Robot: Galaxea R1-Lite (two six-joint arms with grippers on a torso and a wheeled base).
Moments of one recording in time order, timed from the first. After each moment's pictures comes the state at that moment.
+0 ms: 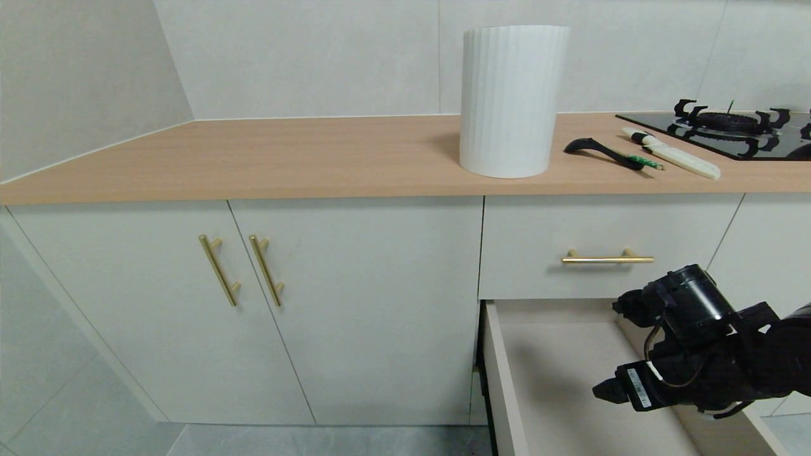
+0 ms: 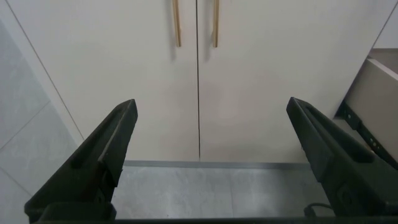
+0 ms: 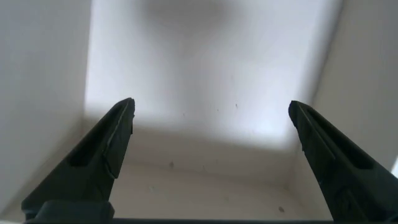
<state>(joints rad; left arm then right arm) 0.00 0.00 0.00 0.00 0.02 0.00 0.37 1.72 -0.72 0.02 -0.15 0.14</state>
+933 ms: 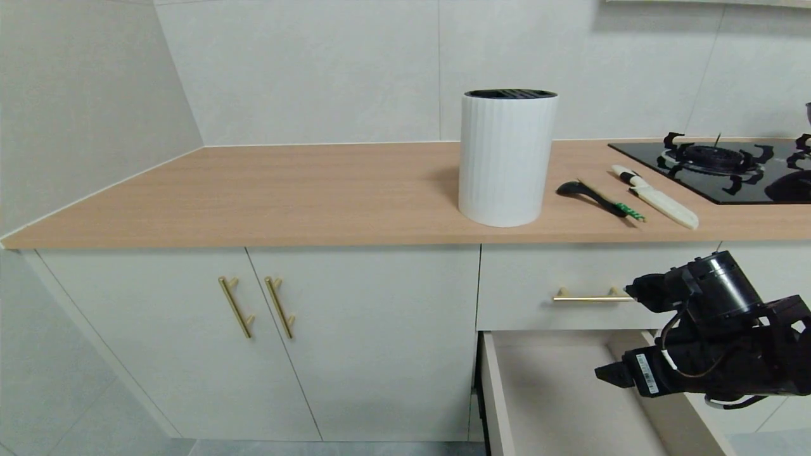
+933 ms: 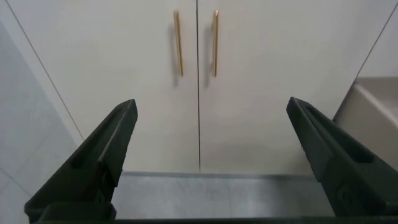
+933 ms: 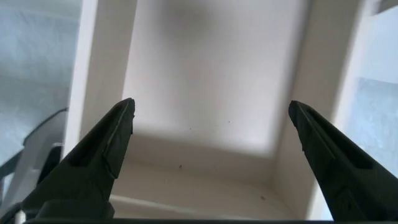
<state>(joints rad) 0.00 0.00 0.00 0.00 0.02 0.00 0.36 1.64 -0.70 -0.02 -0.15 0.14</state>
